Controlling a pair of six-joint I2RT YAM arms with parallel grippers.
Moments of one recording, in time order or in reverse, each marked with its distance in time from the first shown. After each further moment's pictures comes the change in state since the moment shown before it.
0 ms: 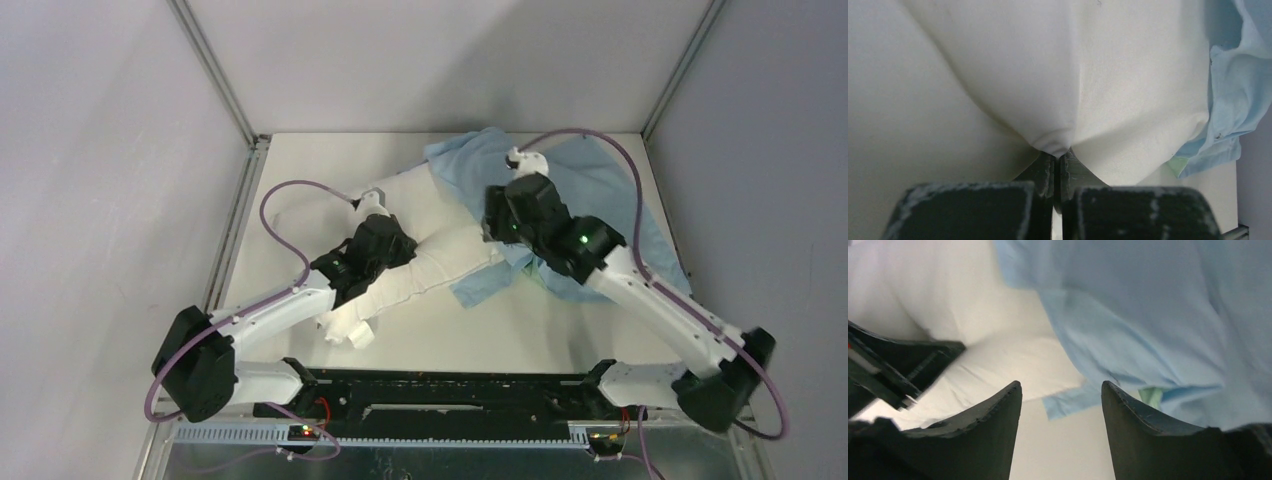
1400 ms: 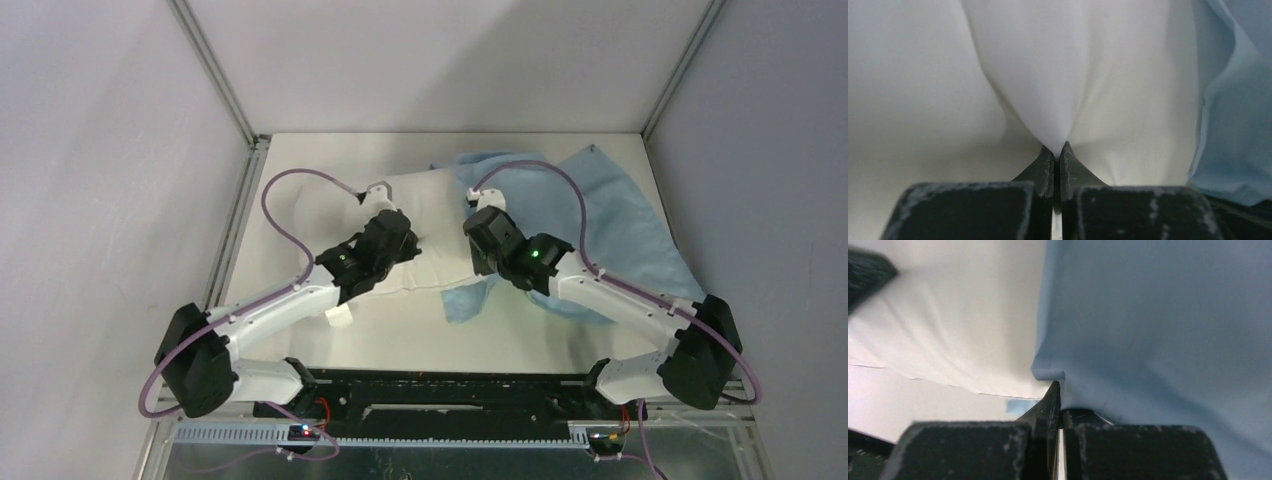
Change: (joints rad) left arm -0.060 0.016 0.098 -0.109 -0.136 0.005; right arm 0.137 0.048 -0.274 0.133 0.063 0.022
